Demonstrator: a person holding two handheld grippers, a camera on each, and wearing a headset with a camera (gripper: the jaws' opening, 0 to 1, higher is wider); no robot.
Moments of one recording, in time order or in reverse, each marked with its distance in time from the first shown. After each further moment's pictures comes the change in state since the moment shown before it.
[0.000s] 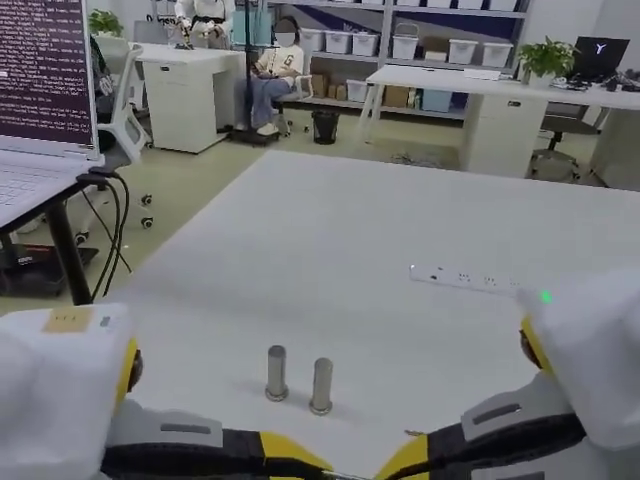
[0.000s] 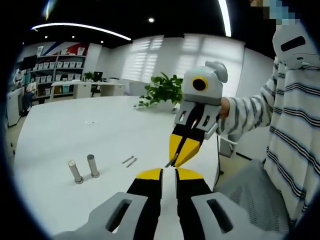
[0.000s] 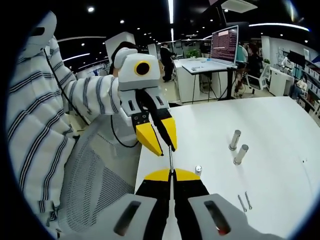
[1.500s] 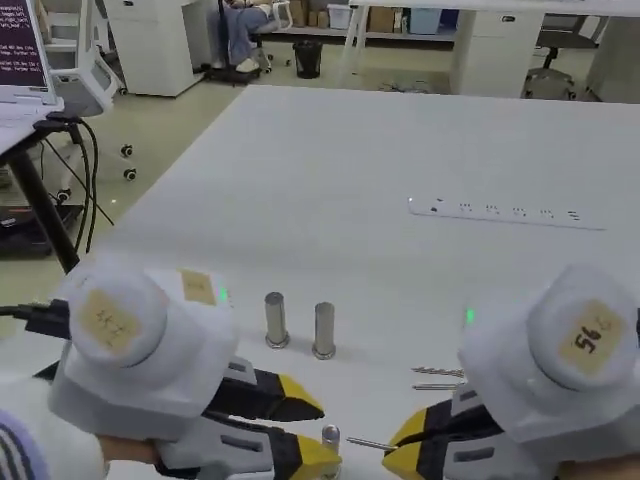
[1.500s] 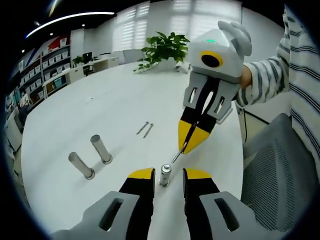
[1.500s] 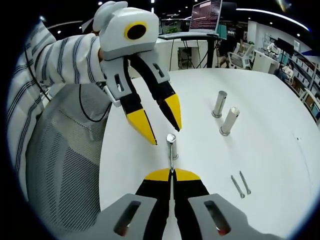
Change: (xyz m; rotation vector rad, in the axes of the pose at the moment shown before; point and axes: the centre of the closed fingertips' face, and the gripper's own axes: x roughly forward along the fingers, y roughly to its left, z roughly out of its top) left arm 0.034 0.058 -0.063 0.164 0.362 0.017; right arm 0.045 -0.045 -0.064 0.049 0.196 -0.181
